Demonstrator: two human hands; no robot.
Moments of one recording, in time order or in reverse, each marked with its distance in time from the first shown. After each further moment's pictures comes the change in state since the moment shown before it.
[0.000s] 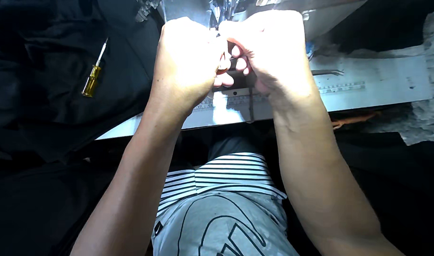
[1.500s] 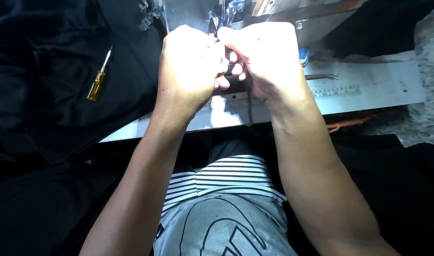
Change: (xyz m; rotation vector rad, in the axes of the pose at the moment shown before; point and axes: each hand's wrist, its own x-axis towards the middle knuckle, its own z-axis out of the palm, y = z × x) left_hand -0.001 -0.005 0.002 -0.033 0.067 0.050; right_hand -0.002 -0.003 0.003 0.065 0.000 0.027
